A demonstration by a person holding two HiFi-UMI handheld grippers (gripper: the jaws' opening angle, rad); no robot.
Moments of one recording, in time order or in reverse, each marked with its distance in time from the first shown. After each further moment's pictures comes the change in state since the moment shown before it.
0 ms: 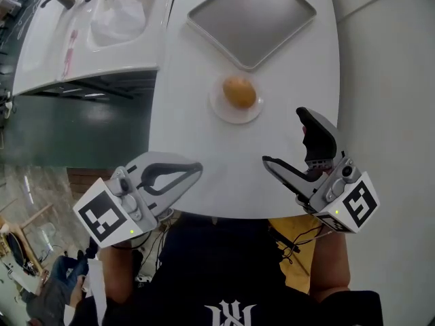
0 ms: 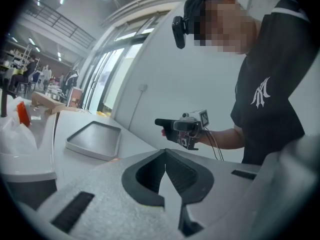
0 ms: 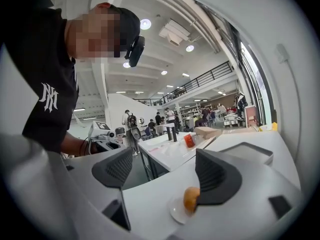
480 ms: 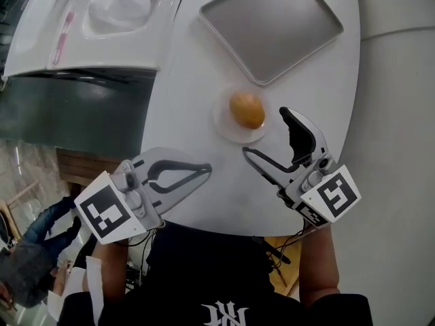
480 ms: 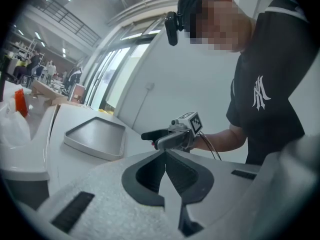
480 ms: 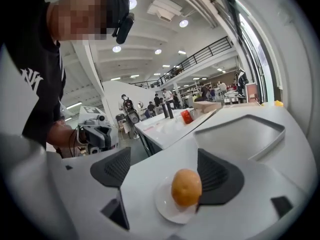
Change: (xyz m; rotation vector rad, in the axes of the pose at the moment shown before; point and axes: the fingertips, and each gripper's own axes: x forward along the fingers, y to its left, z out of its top) left arm 0.038 0.069 -0.021 -0.034 -0.028 -0.013; right arm 0.075 -0.073 -0.099 0.055 0.271 0.008
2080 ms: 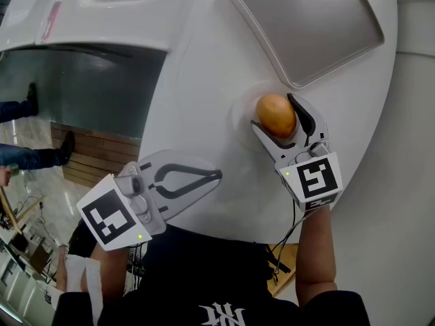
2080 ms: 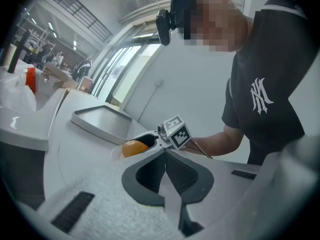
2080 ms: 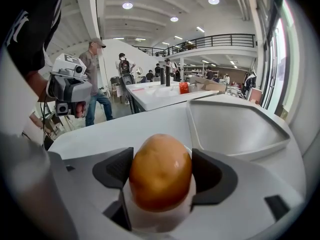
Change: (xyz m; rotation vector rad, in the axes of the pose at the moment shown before) left arm 0.001 0.016 -0.038 -0.077 -0.030 -0.004; right arm 0.065 -0.050 -0.086 -0.233 0.345 -0.138
